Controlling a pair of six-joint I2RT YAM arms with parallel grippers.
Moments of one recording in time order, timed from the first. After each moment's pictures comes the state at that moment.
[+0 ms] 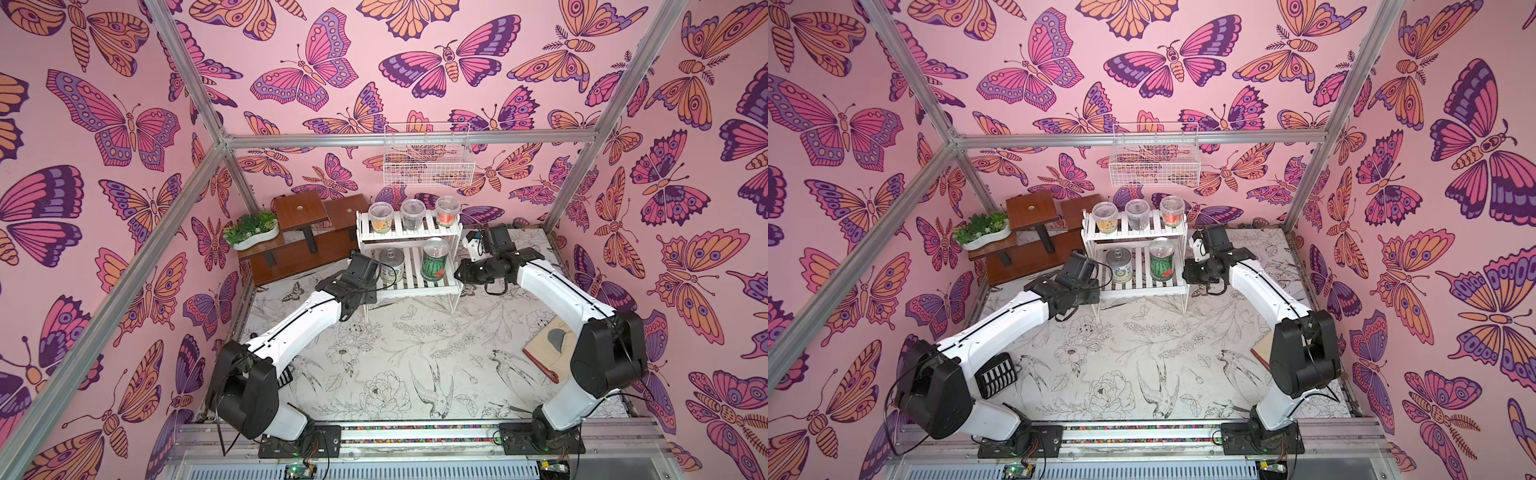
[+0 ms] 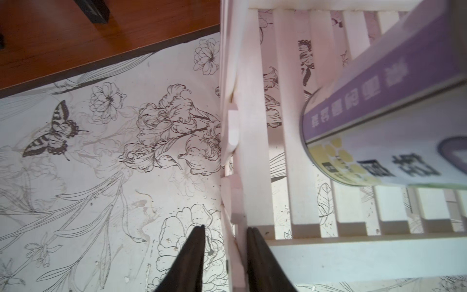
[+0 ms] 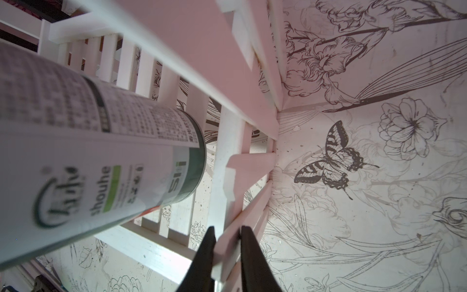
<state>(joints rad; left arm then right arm) -0.50 1.48 1.15 -0.61 -0.30 -0.48 0.37 1.68 1.37 -0.66 -0.29 0.26</state>
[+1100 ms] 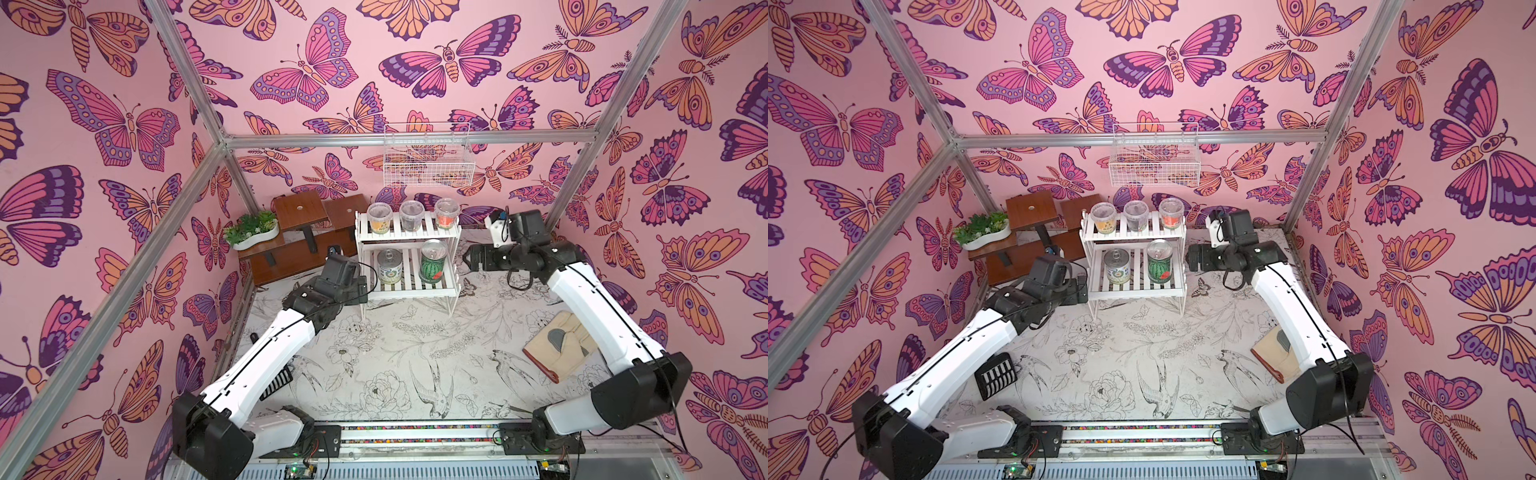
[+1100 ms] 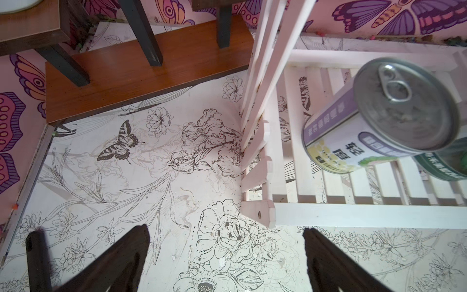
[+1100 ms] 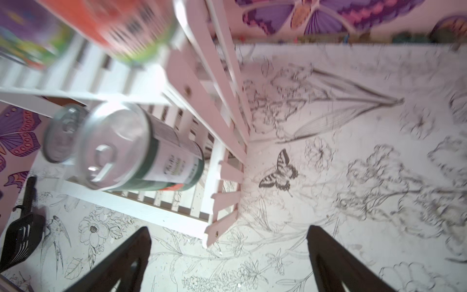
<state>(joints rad) -0.46 1.22 1.12 -0.70 -0.32 -0.39 0.35 1.48 1.58 -0.83 -0.17 0.16</state>
